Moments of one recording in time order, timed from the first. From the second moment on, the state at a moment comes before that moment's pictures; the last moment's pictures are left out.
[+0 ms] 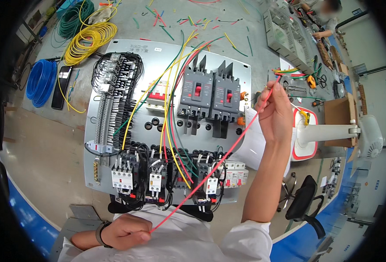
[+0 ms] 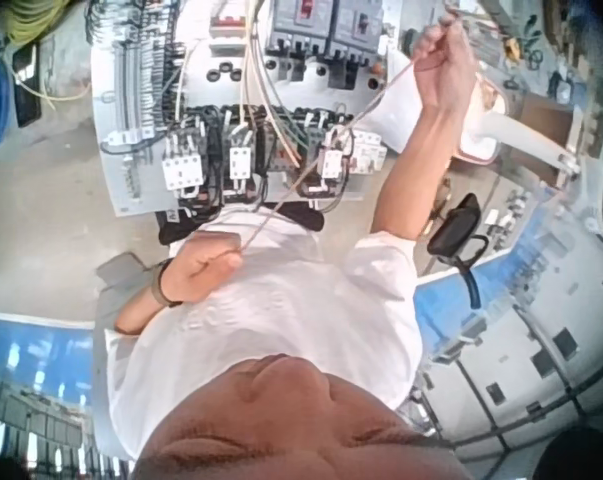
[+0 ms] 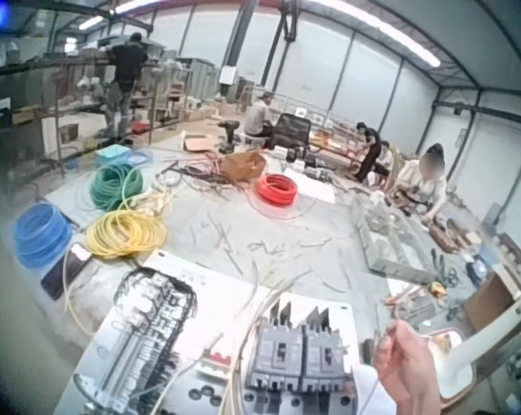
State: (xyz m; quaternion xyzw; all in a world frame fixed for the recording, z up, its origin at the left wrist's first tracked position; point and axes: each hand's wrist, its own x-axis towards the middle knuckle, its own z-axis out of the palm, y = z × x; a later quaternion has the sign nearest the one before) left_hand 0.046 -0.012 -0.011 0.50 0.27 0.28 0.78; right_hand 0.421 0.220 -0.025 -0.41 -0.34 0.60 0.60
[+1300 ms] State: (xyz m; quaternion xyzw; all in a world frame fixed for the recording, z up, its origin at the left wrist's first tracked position) left_hand 0.002 0.010 0.017 0.64 0.41 0.35 0.54; right_hand 0.289 0.190 0.039 -0.46 -0.57 0.56 0.38
